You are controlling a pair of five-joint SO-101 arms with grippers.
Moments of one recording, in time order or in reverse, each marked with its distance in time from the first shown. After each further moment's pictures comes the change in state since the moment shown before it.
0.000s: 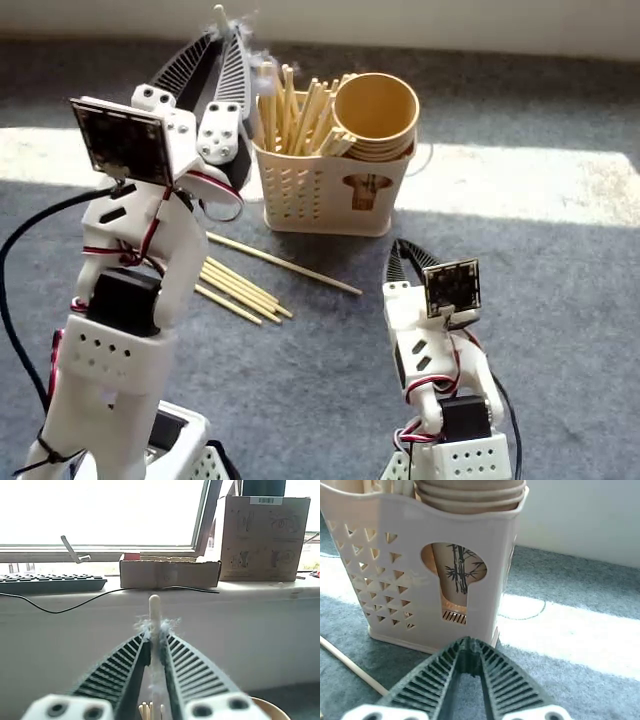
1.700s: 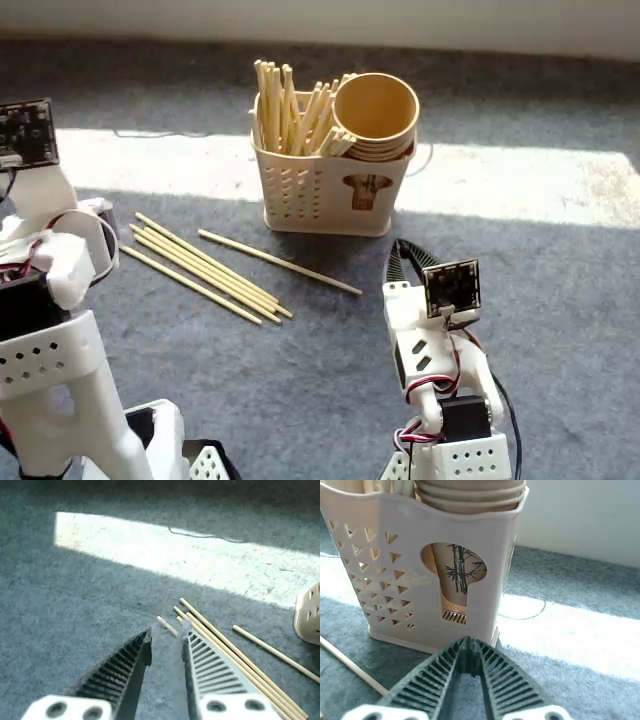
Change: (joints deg) left arm -37.8 0.0 -2.1 59.1 -4.1; right arm 0.0 0.0 0.0 0.0 0.0
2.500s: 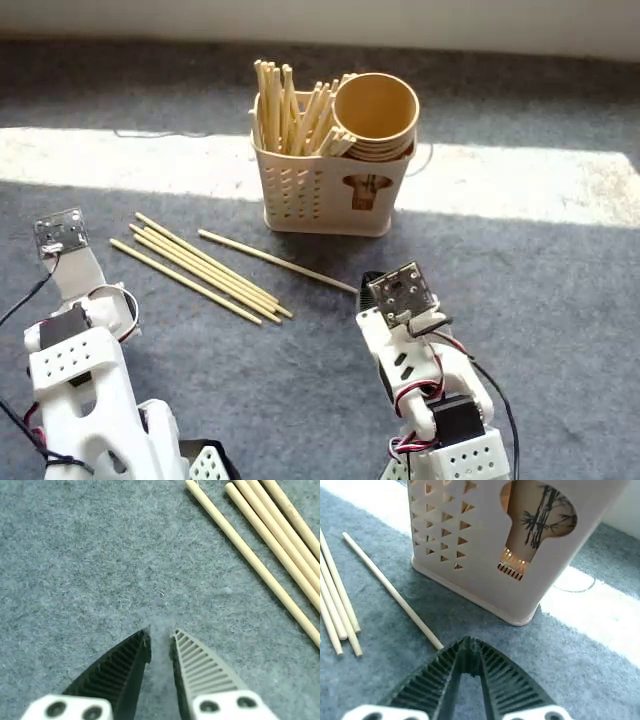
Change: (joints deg) left arm -7.3 0.0 41.7 -24.3 -0.1; right arm -9.8 0.0 -2.2 13.7 10.5
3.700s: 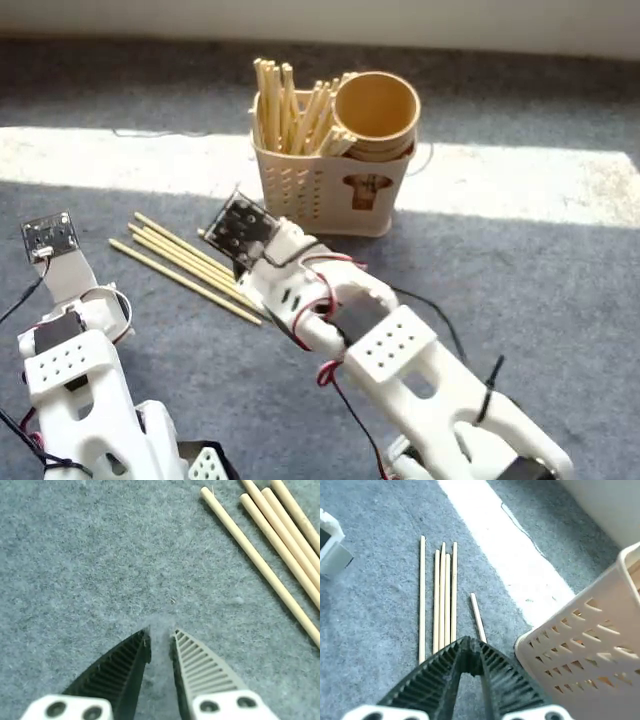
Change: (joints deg) left arm -2.2 0.0 0.5 -1.7 0.0; right arm -25.6 72.0 -48.4 -15.8 3.3
